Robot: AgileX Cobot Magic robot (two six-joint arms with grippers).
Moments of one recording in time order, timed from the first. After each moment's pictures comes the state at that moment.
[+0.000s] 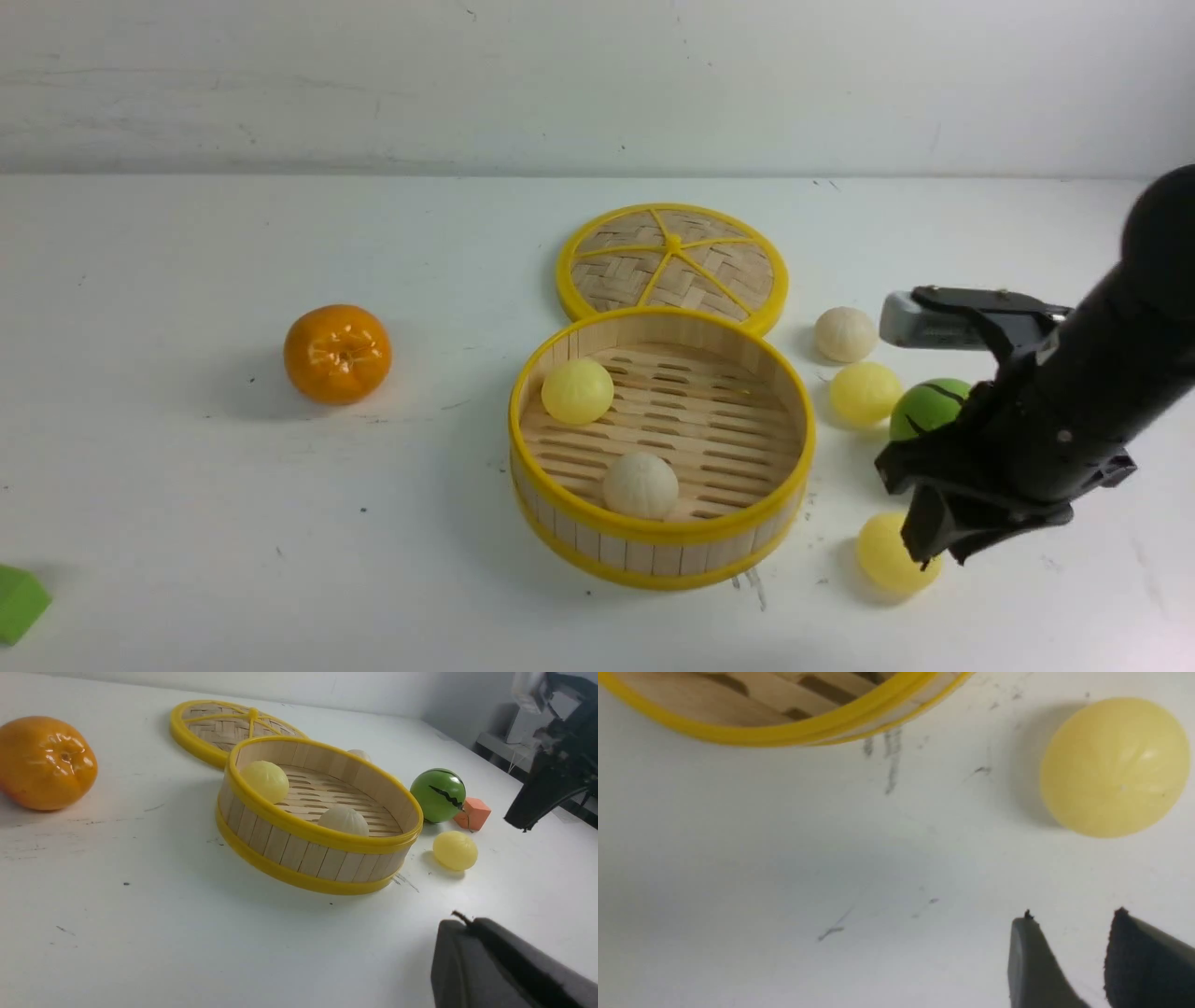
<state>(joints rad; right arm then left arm) 0.27 1.62 -1.13 0.26 0.98 -0.03 -0.59 0.07 -0.06 -0.21 0.18 -0.10</state>
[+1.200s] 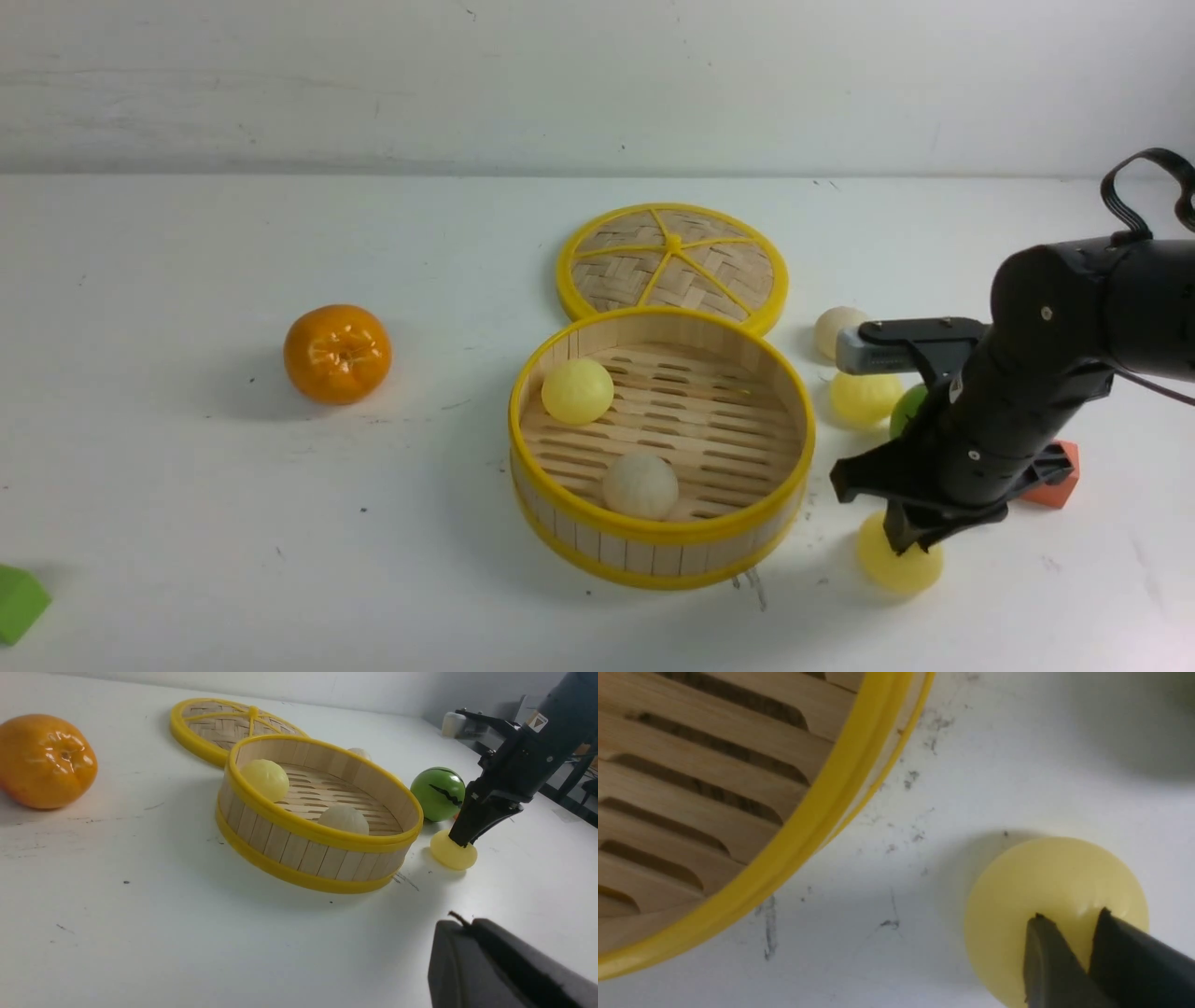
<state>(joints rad) 0.29 1.80 -1.15 0.12 0.77 0.10 -0.59 0.07 -0.06 -0.21 0.19 -0.10</state>
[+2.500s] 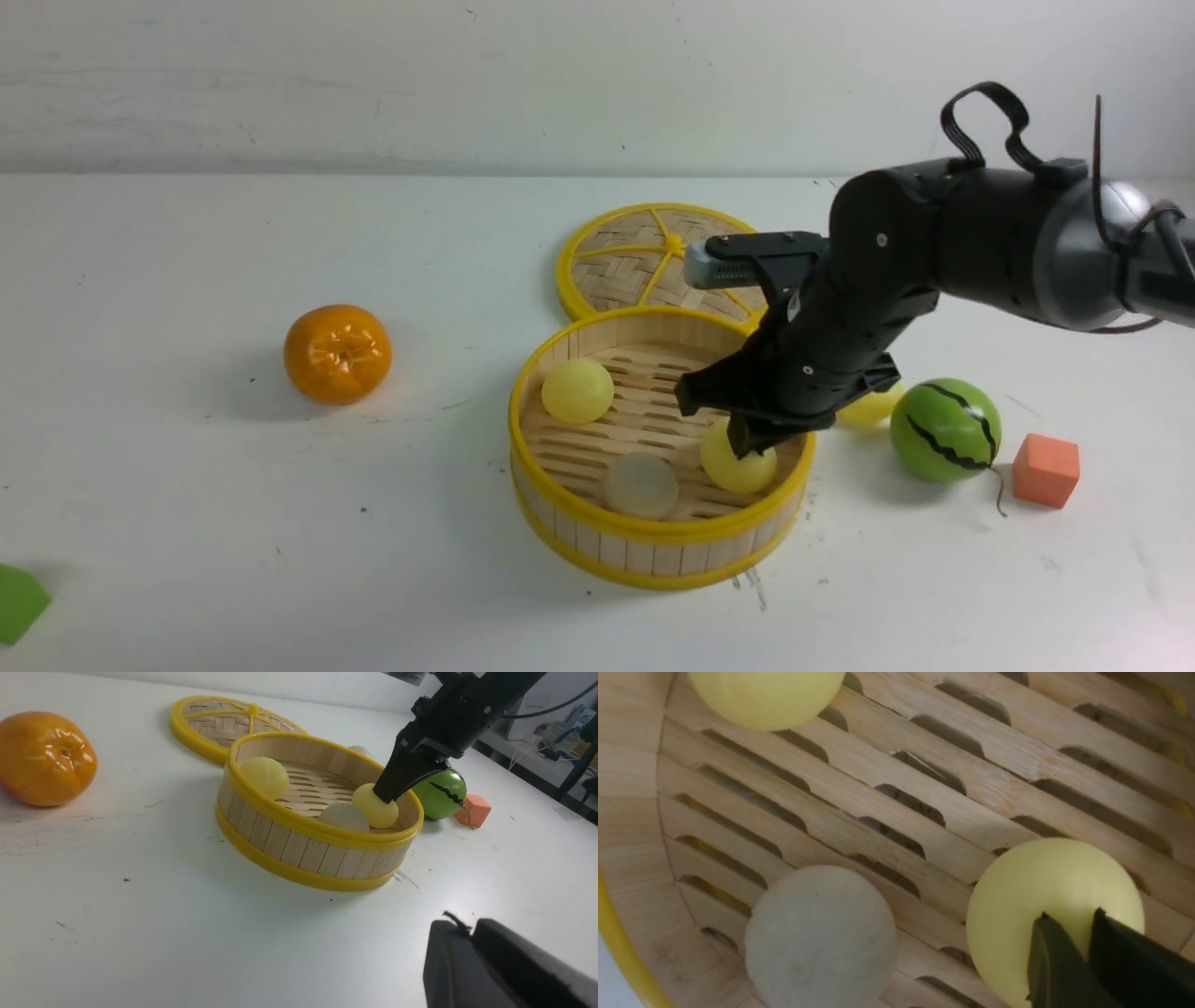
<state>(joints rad) 0.45 1.95 -1.48 0.16 0.79 0.12 -0.59 0.07 -0.06 -0.21 0.19 -0.10</state>
